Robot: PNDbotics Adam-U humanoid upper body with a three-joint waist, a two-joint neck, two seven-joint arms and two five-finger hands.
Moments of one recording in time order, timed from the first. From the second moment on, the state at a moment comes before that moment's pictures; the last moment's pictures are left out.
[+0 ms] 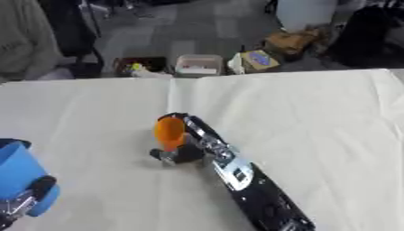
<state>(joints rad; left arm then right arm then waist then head) -0.39 0.45 -0.42 -1.98 0.17 0.23 0.26 -0.81 -0.24 0.18 -0.95 0.25 -0.31 0.14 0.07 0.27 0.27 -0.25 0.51</state>
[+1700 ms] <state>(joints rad) -0.41 0.56 -0.39 -1.98 0.10 0.24 0.24 -0.71 -0.31 0.24 -1.22 0.13 -0.22 0.17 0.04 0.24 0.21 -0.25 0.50</state>
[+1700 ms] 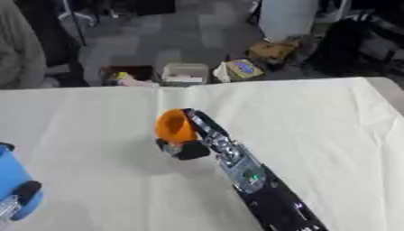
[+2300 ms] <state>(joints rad) -0.59 0.71 -0.43 -1.98 -0.06 0.40 0.04 -0.71 -0.25 0.35 -1.32 0.10 -0.19 0.30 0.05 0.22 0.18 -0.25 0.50</state>
